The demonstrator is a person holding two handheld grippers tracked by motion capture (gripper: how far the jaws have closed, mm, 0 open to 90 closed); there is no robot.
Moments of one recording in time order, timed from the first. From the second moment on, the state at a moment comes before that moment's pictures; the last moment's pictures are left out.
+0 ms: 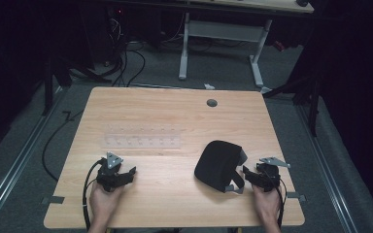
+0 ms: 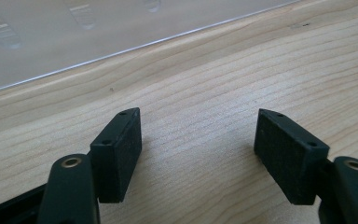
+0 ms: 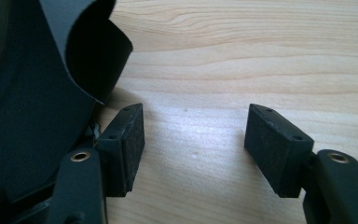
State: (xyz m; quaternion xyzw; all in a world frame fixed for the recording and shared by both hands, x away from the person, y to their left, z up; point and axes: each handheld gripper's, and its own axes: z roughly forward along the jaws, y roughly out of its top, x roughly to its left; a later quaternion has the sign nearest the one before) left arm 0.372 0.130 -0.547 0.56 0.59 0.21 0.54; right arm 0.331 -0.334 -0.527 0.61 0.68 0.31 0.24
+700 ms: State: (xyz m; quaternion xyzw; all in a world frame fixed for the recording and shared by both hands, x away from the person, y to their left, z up) left arm 0.372 0.130 -0.547 0.56 0.59 0.21 0.54; right arm 0.321 -0.330 -0.497 0.58 0.68 0.39 0.21
